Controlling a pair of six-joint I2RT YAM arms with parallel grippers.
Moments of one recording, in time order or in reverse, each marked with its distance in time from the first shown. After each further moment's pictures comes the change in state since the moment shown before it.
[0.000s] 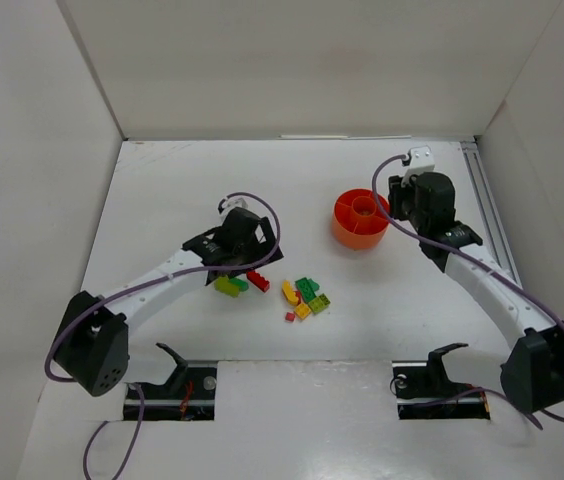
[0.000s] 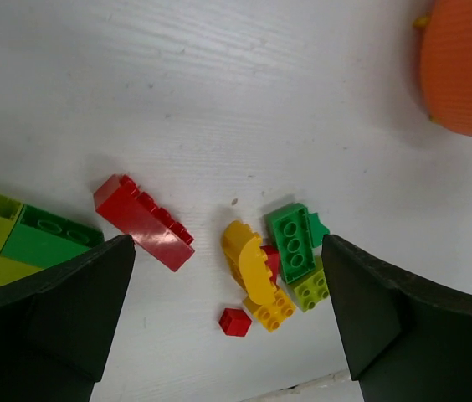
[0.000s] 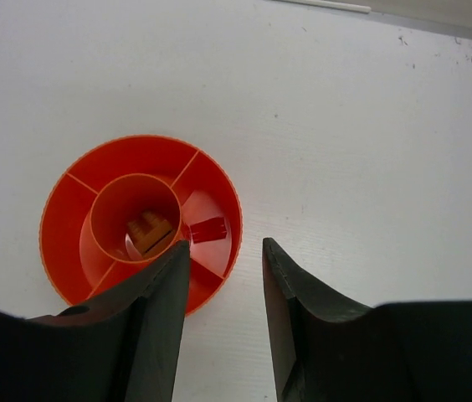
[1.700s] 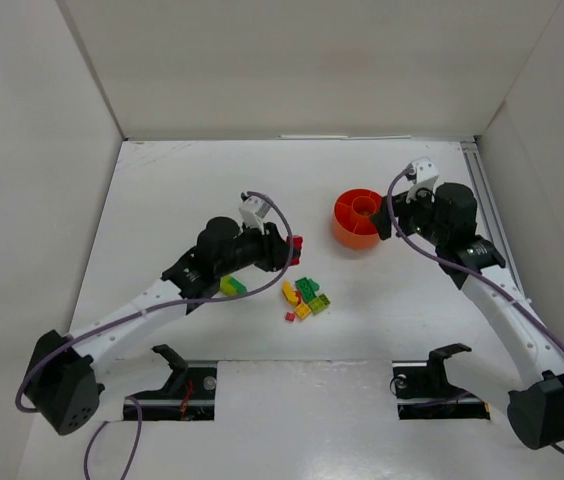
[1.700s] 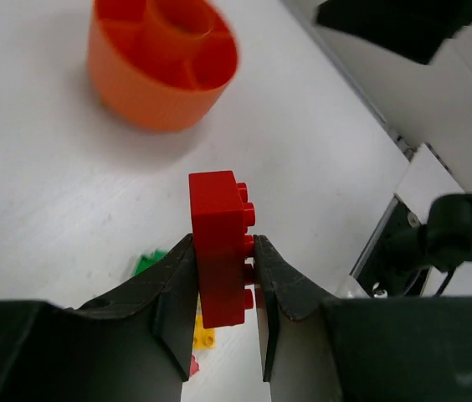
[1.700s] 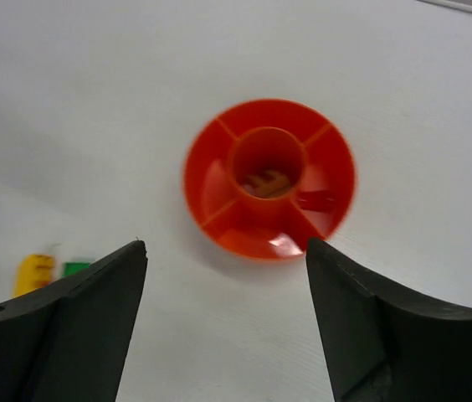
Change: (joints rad) left arm -0.045 -0.198 -0.176 0.489 0.354 0.349; right arm -0.032 -0.183 -0.036 -0.163 -0.357 -0.002
